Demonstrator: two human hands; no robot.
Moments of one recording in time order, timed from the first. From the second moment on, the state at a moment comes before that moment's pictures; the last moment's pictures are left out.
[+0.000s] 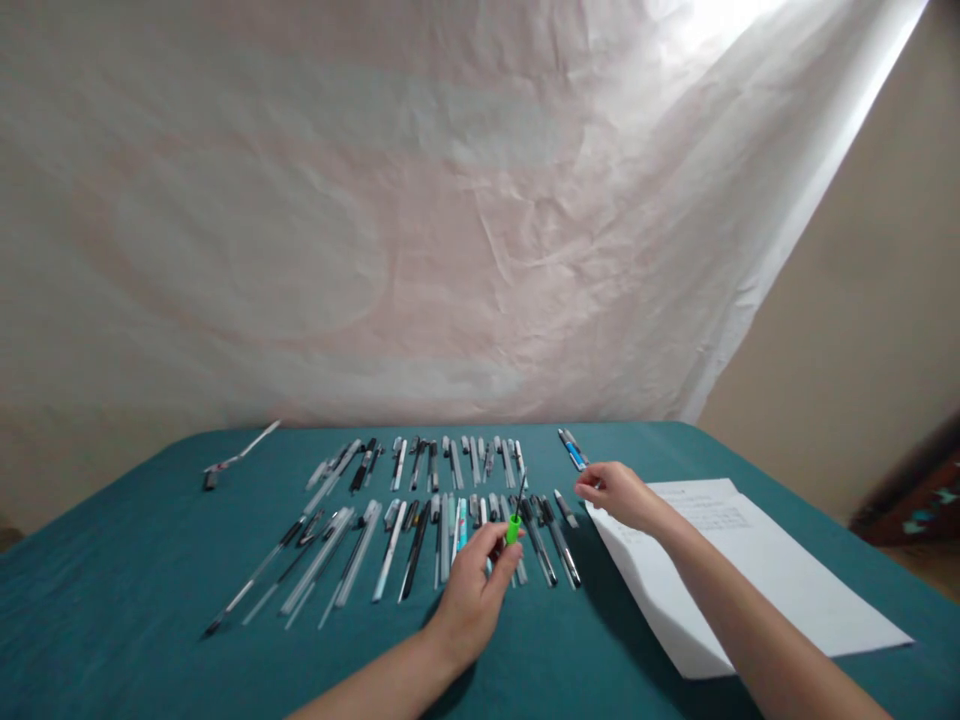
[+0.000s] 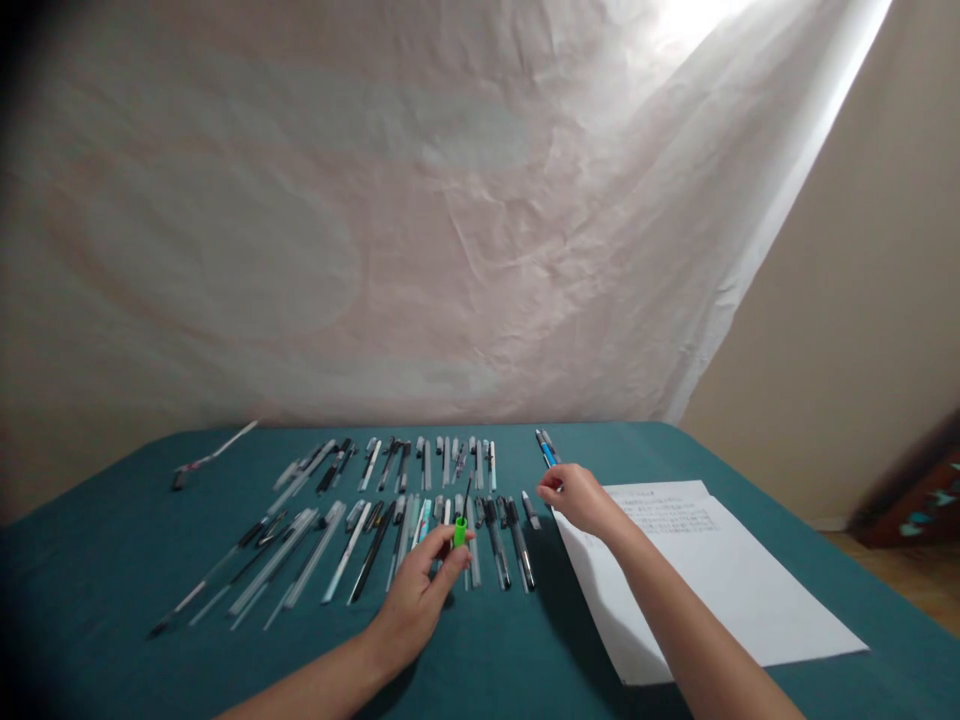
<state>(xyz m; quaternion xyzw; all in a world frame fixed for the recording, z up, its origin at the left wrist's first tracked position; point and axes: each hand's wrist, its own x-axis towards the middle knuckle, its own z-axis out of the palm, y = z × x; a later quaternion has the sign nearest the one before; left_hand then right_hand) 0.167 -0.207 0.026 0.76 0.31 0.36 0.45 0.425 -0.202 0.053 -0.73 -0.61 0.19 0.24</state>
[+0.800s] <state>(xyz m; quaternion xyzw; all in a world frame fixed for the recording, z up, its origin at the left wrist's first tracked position) 0.168 -0.207 0.028 0.78 0.30 0.36 0.41 0.420 -0.190 0.019 -0.78 -0.57 0.19 0.18</state>
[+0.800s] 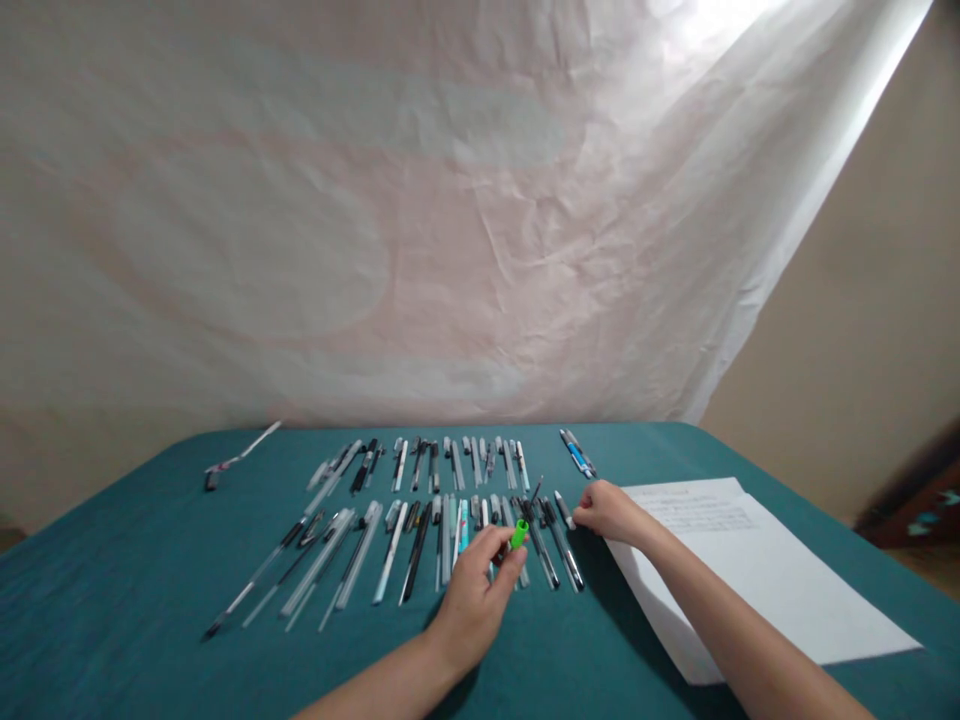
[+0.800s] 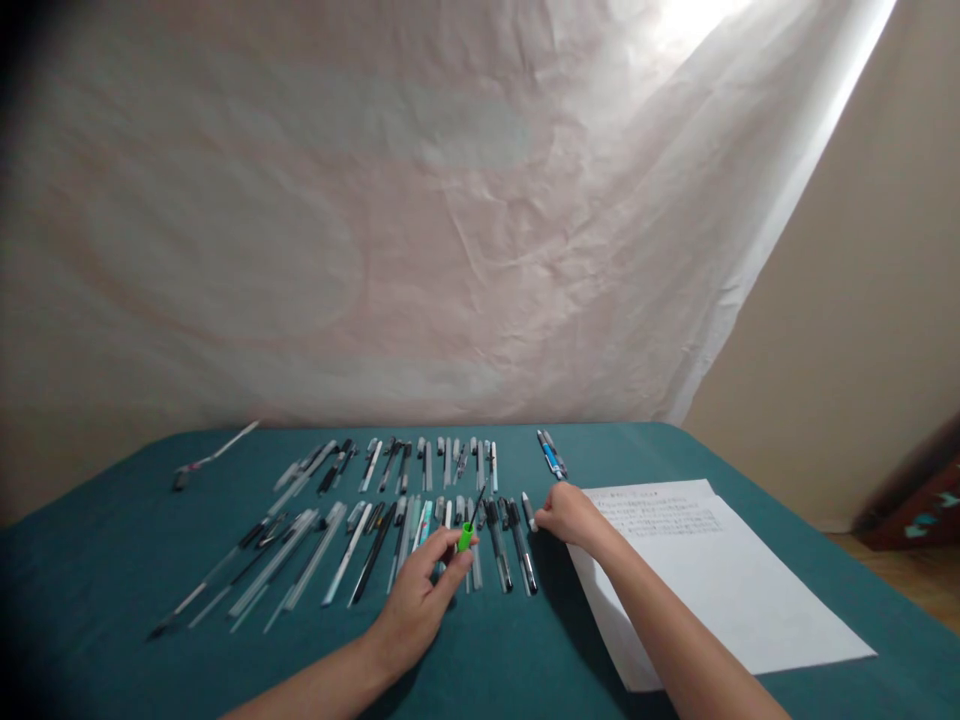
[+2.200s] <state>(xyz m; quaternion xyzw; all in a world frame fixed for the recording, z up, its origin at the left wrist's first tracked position) 0.168 -0.207 0.028 0.80 0.29 0.35 0.40 0.354 -0.240 0.112 -0.56 -0.61 0.23 0.52</state>
